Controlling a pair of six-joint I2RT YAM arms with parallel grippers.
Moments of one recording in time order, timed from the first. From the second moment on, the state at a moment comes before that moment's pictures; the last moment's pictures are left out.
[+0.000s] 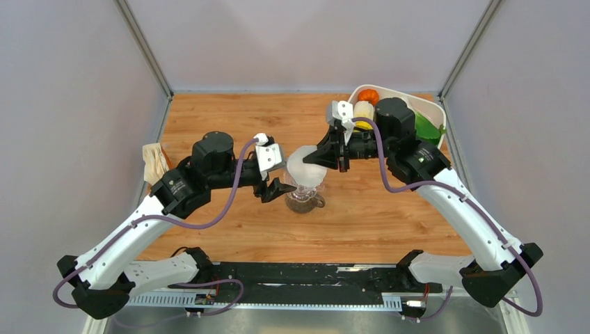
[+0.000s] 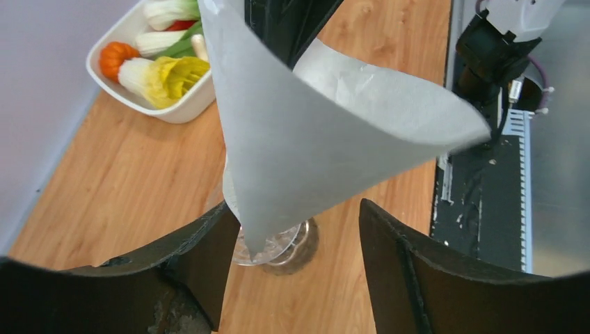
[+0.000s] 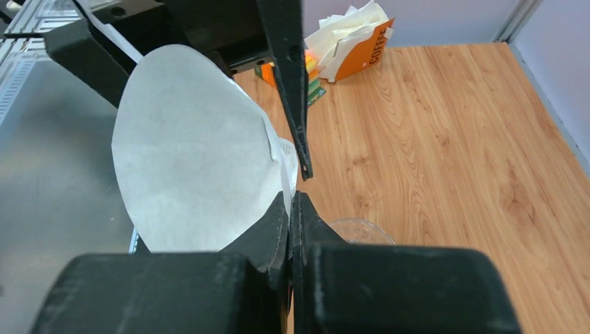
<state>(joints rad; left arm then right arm) -0.82 0.97 1.20 -0.51 0.45 0.30 0.64 1.20 1.41 -0.44 -0.84 -0.18</state>
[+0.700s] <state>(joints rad) -0.82 1.06 1.32 -0.74 0.67 0.37 0.73 1.18 1.41 -0.56 -0.94 -0.50</state>
